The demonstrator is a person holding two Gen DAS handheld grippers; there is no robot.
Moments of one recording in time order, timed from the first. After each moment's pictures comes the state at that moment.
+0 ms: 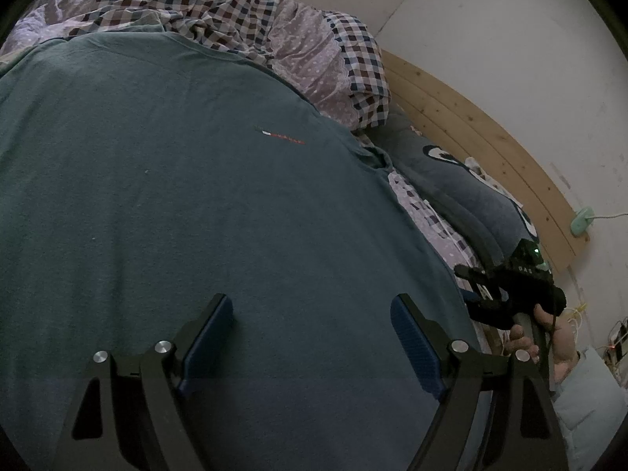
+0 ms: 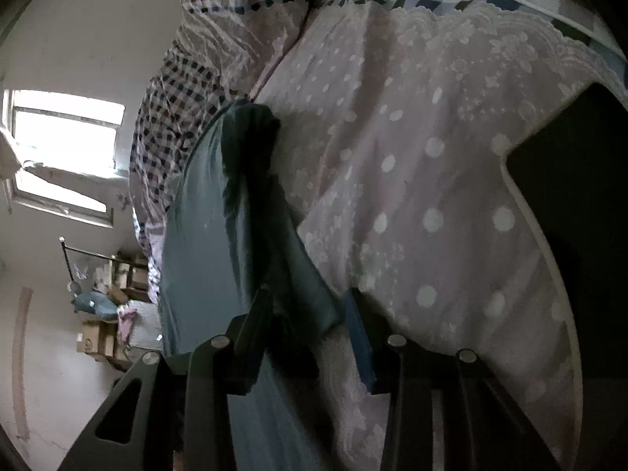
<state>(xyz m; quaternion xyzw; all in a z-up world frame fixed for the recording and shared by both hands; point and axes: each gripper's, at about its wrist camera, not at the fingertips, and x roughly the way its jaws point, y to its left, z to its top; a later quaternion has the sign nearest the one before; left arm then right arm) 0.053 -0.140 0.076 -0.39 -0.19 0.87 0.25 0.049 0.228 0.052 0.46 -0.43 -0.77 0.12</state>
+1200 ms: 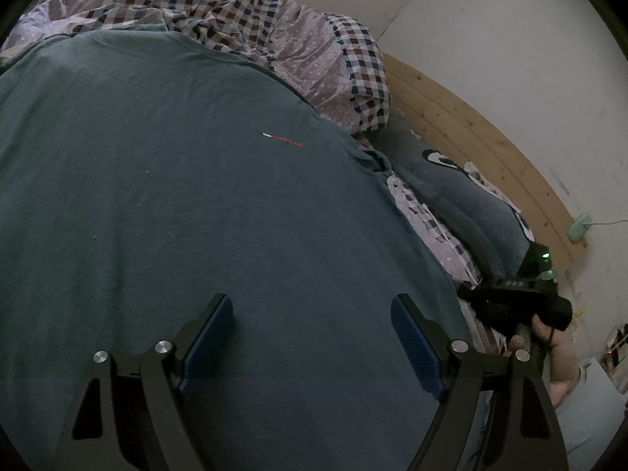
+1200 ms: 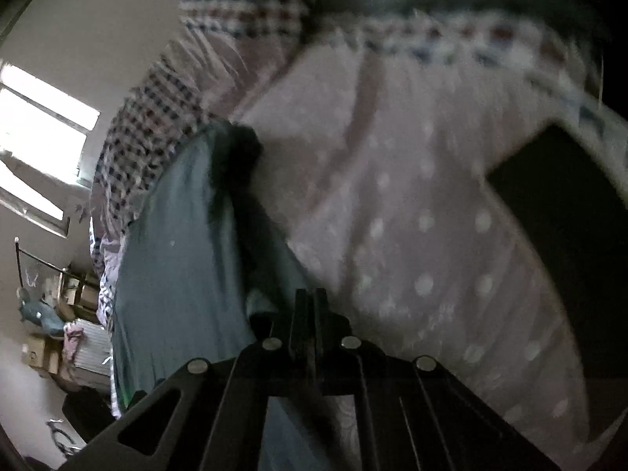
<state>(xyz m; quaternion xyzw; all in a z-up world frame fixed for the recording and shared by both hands) 0.053 -0.142 0.075 -0.39 -0.20 0.86 0.25 0.060 0.214 0.093 0.42 -0.36 -0.83 0.02</state>
